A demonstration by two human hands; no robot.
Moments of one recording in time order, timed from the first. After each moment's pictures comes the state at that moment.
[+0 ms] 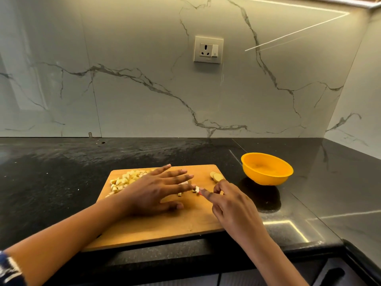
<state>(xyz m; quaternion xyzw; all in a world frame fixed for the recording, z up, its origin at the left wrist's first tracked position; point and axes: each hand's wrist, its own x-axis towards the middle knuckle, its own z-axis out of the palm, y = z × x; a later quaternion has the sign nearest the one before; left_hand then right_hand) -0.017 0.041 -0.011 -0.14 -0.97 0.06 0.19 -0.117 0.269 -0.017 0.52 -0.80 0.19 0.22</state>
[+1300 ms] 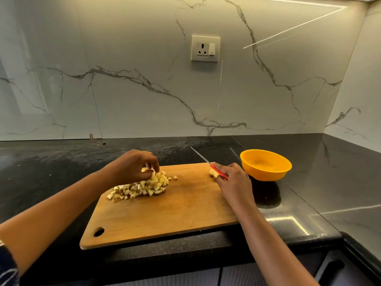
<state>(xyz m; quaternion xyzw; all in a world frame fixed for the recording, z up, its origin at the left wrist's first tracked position) -0.006 -0.004 0.030 0.01 -0.98 -0.07 0.17 -0.163 0.236 -0.012 0.34 -0.86 0.36 0.13</state>
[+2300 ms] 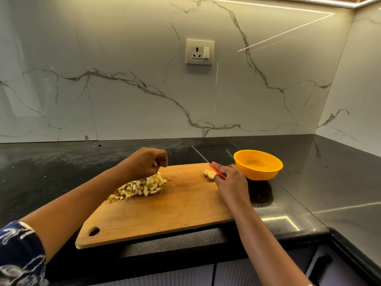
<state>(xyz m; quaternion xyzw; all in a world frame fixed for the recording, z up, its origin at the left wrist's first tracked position) -0.036 0.017 0.036 0.03 -0.98 -0.10 0.17 -0.165 0.241 -0.012 0.30 -0.85 0.41 0.11</state>
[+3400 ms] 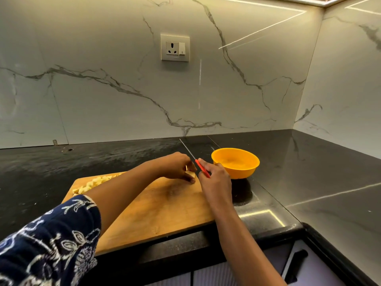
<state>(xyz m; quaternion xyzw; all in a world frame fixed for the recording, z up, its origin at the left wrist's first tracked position) -0.166 0.104 0.031 0.02 -1.00 -0.06 -0.02 -0.177 0.251 -0.014 0.28 -0.81 0.49 0.14</state>
